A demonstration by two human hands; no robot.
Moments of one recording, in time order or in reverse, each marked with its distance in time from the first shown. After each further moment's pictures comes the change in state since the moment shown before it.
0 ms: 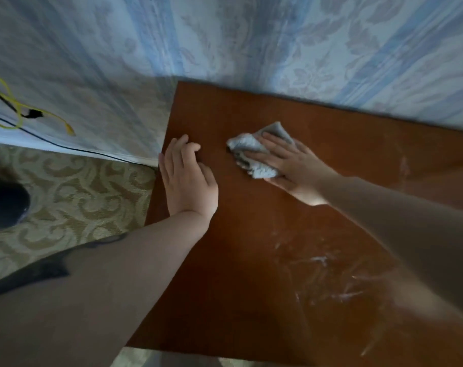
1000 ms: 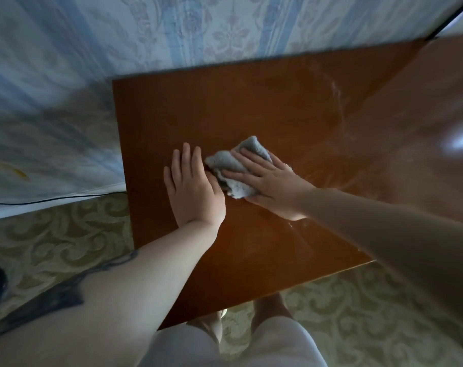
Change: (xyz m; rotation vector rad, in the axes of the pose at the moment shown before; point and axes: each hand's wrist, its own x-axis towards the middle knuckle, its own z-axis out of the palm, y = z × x) left_hand -0.068 0.006 -0.008 0.217 -0.291 0.281; right_hand -0.092 -0.095 0.053 0.081 0.068 0.243
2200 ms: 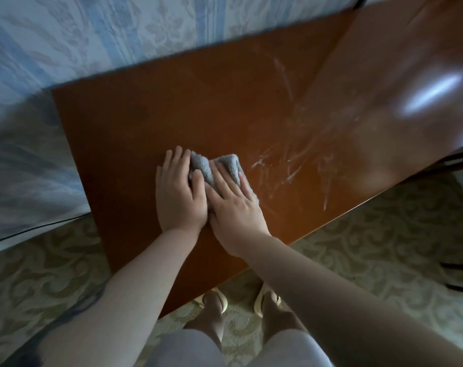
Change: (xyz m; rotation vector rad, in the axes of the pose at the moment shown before) left_hand -0.027 0.011 0.001 -0.305 -0.067 0.217; right_hand -0.036 -0.097 0.056 0.204 0.356 0.482
